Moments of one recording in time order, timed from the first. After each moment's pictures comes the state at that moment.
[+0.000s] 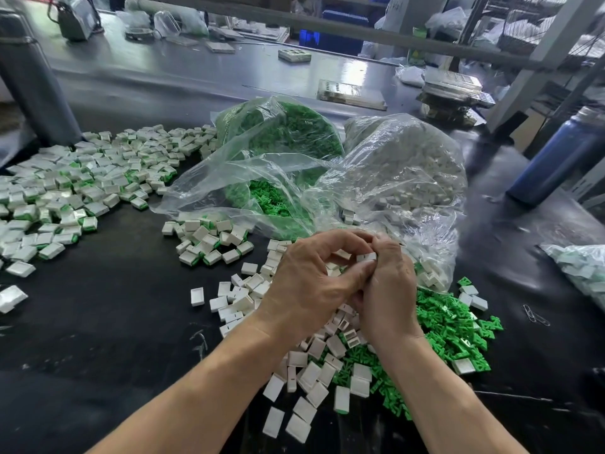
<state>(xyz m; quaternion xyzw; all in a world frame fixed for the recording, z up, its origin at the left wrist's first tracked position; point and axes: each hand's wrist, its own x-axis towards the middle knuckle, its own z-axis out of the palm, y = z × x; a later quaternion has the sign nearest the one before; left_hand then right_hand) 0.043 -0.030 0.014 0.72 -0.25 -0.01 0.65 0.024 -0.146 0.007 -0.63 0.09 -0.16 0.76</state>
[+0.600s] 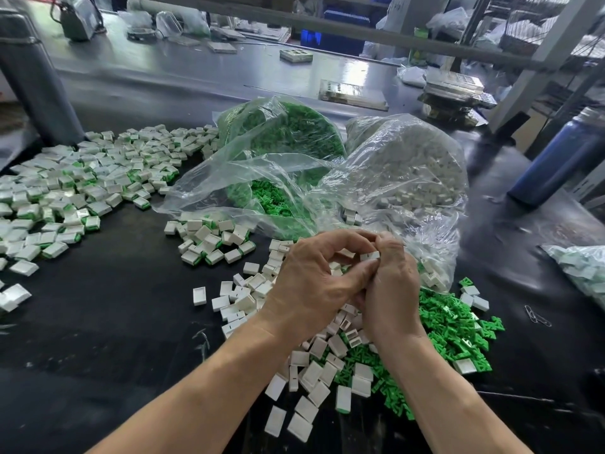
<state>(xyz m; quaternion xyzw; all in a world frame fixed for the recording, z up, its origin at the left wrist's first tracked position) 0.041 -0.032 0.016 0.71 -0.26 0.01 0.66 0.023 -0.143 0.011 -0.63 0.11 -0.17 0.75</state>
